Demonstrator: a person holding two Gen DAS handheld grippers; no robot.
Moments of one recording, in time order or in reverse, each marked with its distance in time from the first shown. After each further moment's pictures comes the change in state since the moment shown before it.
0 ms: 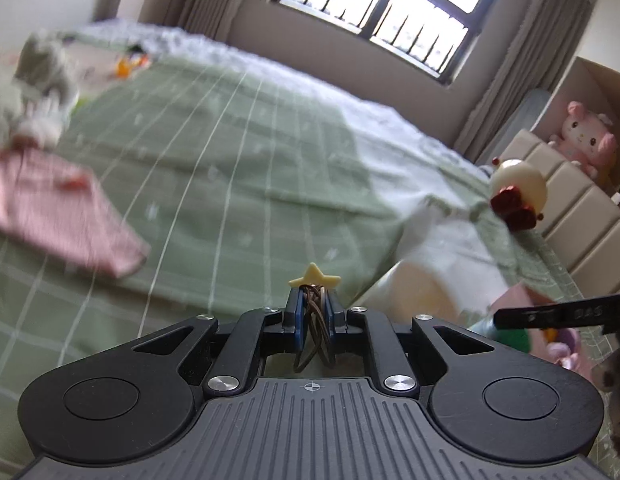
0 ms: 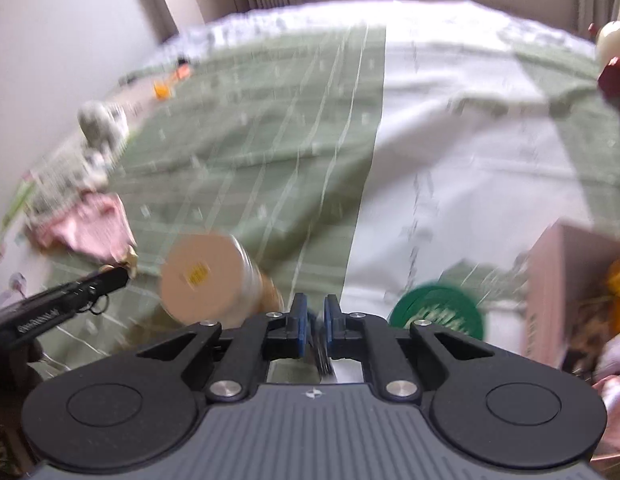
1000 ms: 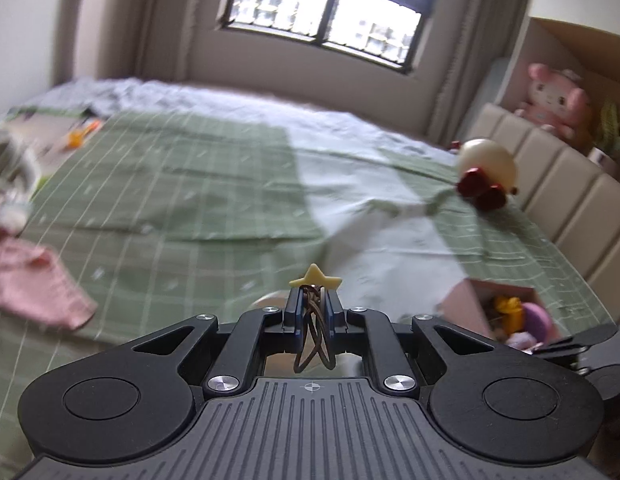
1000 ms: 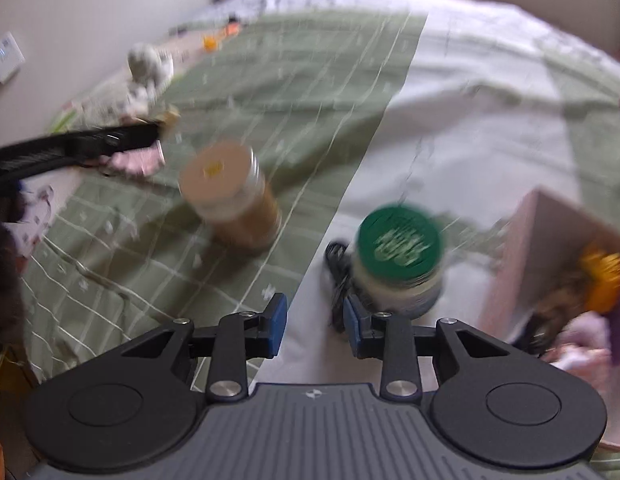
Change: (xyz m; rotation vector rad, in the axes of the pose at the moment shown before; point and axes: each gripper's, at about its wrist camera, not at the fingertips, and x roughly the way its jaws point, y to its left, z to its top) left arm -0.018 -0.090 0.005 0.145 0.002 0.025; right arm -0.012 -0.022 -0.049 -0.181 0.137 0.052
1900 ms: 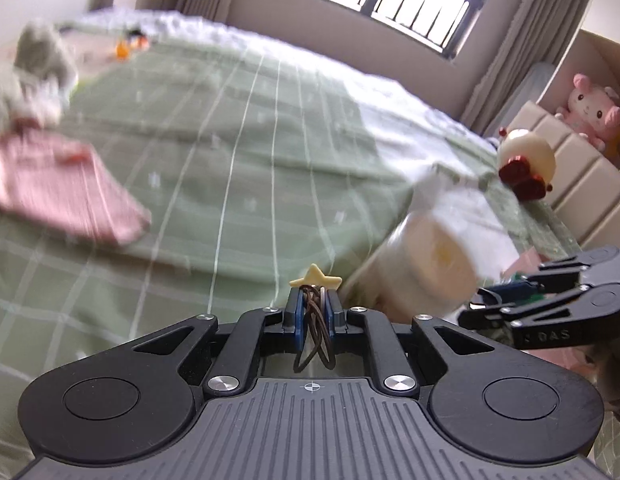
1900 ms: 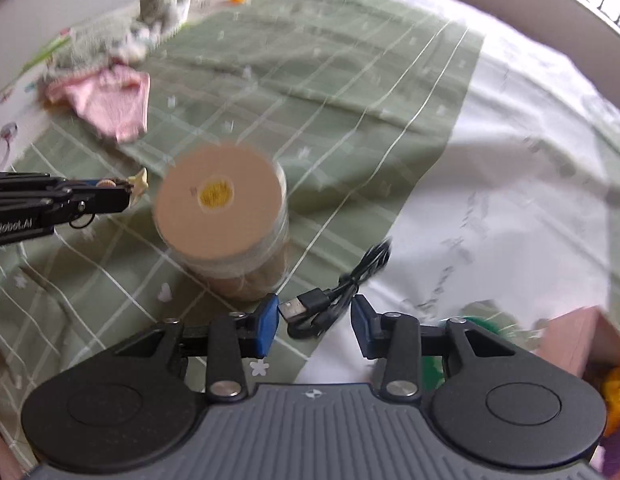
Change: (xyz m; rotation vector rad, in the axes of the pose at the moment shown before) left arm 0.027 0.086 -0.039 -0.111 0.062 0.007; right arm 0.056 0.045 0.059 -0.223 0.010 -0.106
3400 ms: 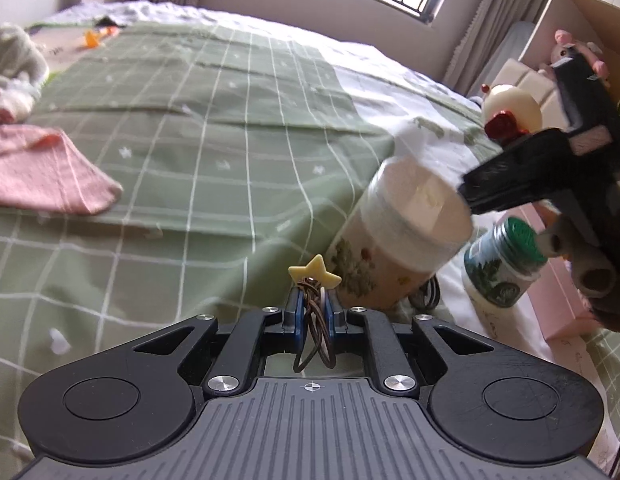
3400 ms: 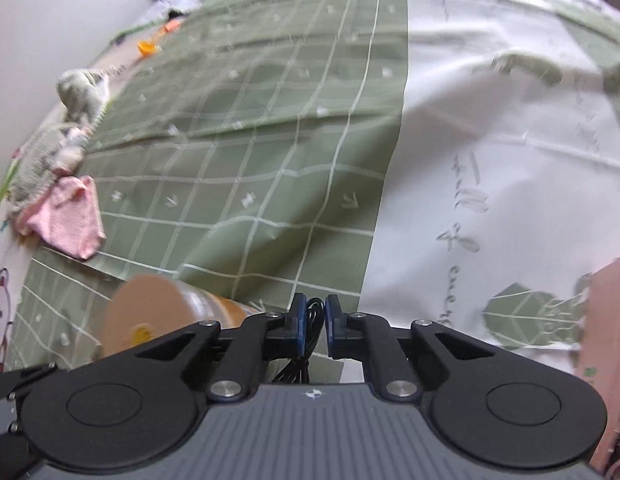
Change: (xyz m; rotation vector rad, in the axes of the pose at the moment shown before) left arm 0.018 -0.008 -0.023 0.084 0.089 -0.032; right arm 0.047 -0.054 0.030 0.399 0.041 0.107
